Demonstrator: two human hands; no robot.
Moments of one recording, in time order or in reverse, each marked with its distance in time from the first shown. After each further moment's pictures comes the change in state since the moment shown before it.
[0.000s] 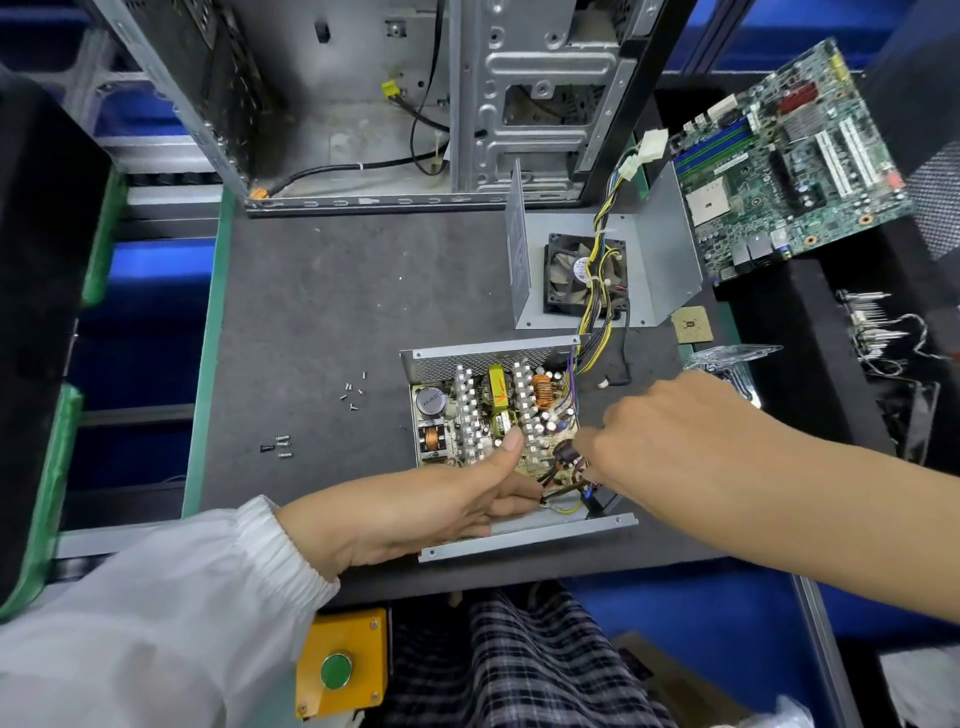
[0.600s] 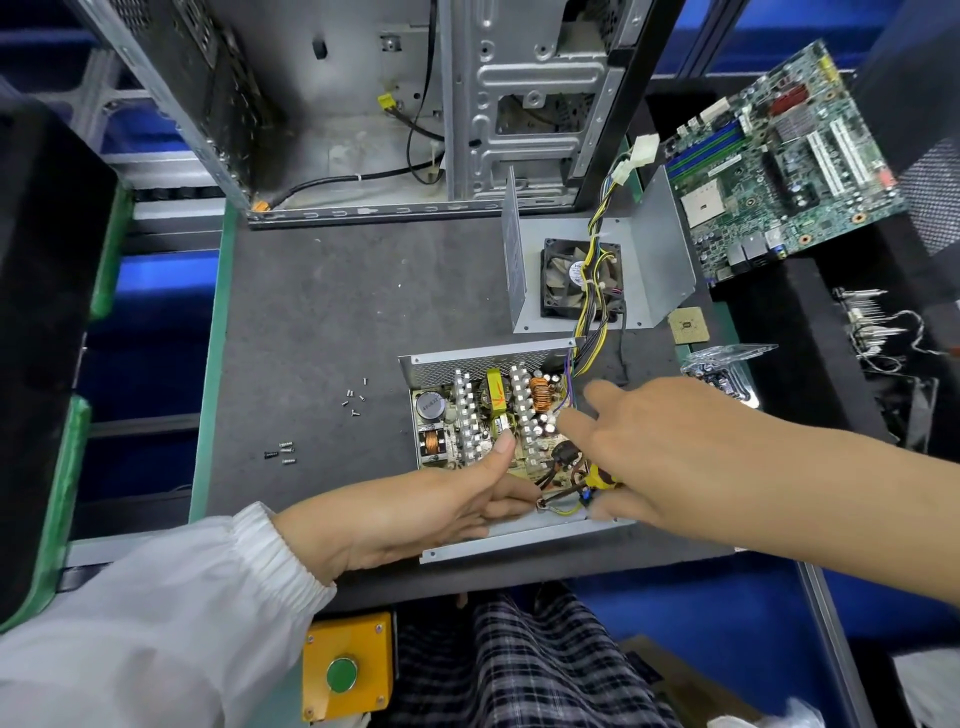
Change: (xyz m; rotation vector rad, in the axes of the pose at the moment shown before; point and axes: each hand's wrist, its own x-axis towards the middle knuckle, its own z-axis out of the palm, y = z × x) left_hand -0.002 -0.004 -0.001 -0.010 0.015 0.006; right_hand 0.002 0.003 0.006 0.156 0.009 -0.009
